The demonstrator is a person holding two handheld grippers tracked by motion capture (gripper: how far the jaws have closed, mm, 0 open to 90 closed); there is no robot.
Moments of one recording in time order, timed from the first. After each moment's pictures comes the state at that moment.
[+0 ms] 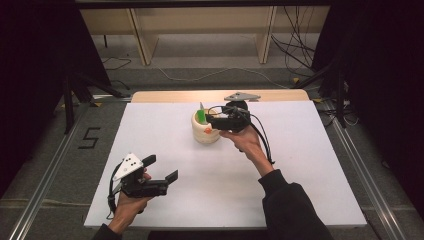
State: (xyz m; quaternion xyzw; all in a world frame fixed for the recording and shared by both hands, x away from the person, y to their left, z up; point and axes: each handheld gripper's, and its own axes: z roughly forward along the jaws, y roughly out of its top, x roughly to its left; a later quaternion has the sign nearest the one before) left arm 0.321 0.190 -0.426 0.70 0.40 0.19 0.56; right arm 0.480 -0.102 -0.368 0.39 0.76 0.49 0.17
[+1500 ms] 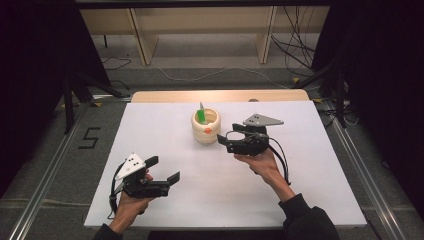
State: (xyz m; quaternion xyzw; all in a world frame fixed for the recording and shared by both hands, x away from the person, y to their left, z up) left arm 0.322 0.186 -0.428 0.71 0.40 0.17 0.55; right arm 0.418 -0.145 -0.386 0.36 0.76 0.53 0.15
